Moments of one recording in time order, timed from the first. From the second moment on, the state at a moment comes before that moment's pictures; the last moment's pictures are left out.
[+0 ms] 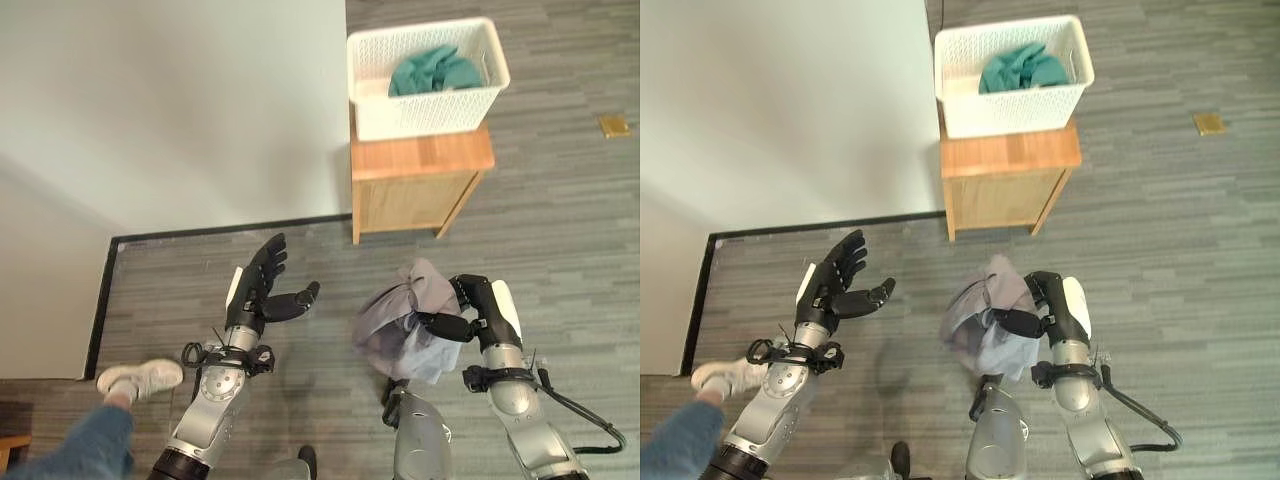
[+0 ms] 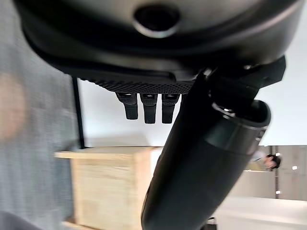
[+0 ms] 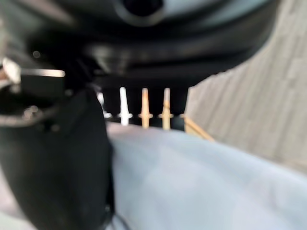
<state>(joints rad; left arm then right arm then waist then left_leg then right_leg) -0.01 0.31 -0.31 0.02 -0.37 -0.13 0.23 0.06 -0.48 0.07 0.07 -0.13 -0.02 -0.29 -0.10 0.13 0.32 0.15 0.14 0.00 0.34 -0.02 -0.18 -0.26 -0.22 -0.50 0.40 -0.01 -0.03</state>
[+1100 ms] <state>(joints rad) -0.03 0.44 -0.35 -0.07 -0.38 -0.14 0.29 0.03 -0.43 0.10 -0.21 -0.40 -0.04 -0.38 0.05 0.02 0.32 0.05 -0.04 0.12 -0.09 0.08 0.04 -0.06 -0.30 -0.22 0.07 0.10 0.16</state>
